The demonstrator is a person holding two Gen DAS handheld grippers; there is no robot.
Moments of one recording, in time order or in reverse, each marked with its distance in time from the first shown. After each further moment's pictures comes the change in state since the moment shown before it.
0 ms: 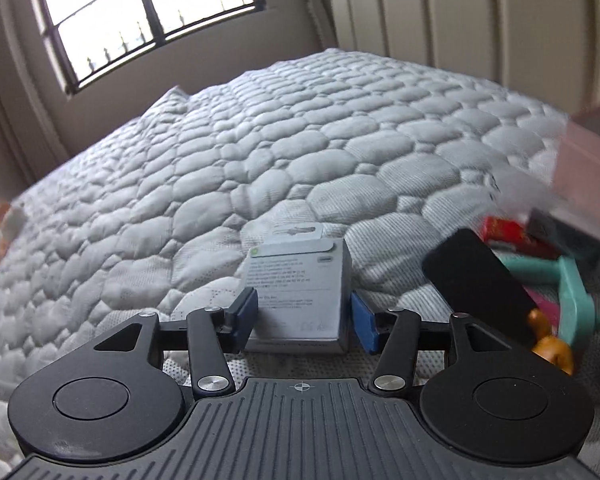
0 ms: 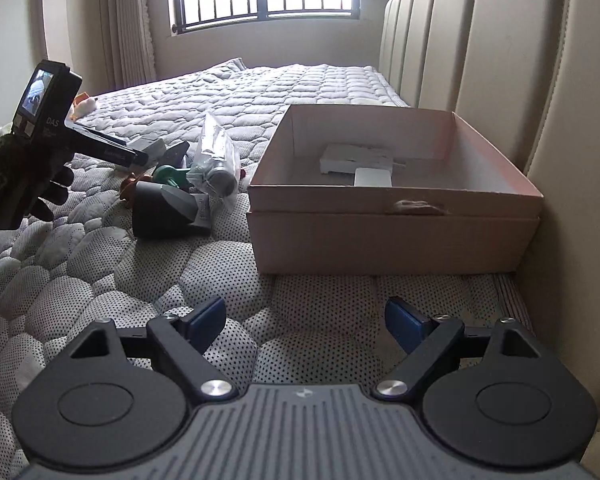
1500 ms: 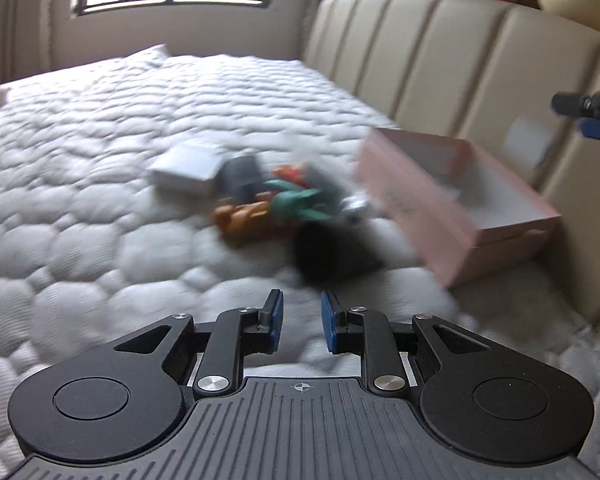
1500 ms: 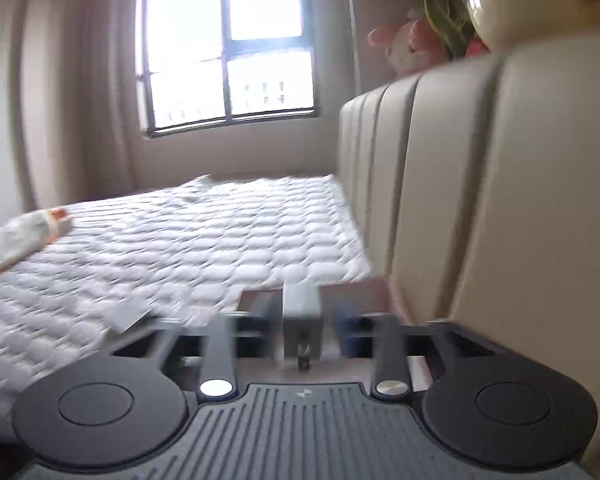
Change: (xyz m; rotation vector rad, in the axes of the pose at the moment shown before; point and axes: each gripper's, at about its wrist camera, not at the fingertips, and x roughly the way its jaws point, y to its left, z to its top) left arm -0.153 -0.087 -0.091 -0.310 -0.024 -0.219; right arm -0.068 -0.038 0.110 0.072 -0.278 -0.096
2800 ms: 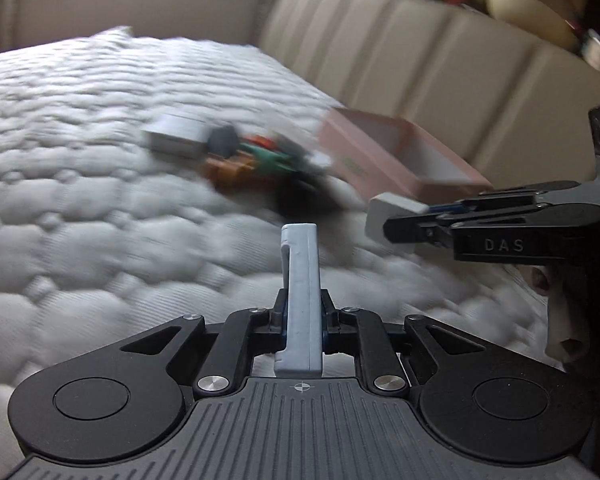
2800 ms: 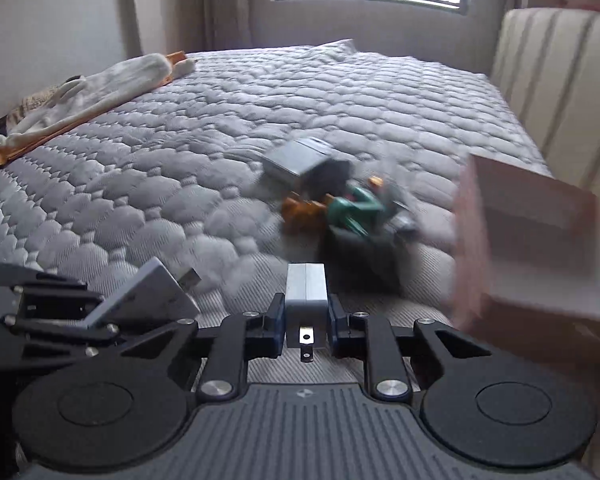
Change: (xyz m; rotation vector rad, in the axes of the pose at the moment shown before) left arm -0.055 0.000 -0.030 0.039 0.066 -0.227; right arm 0.015 0.142 -0.073 -0.223 0.377 0.299
